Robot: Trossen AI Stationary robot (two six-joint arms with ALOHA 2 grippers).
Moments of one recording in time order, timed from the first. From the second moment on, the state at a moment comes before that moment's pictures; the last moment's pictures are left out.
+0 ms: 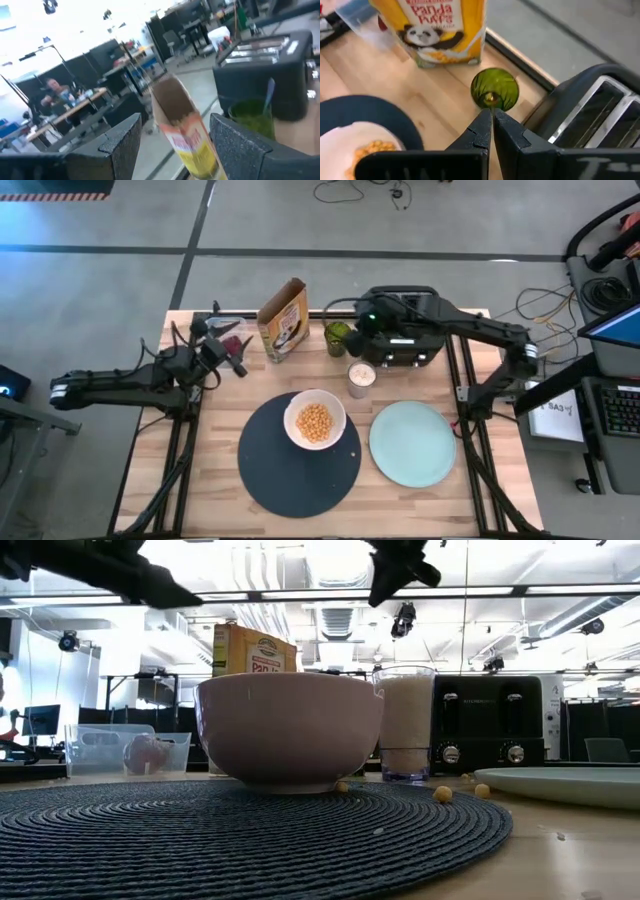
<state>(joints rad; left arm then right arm) 0.12 0.54 0.43 0.15 -0.70 0.48 -0.24 1.61 1.77 -1.05 0.32 0.43</state>
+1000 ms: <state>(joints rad) 0.12 0.46 0.42 -0.05 -0.88 0.39 -0.26 2.08 2.36 -1.15 0.15 0.24</state>
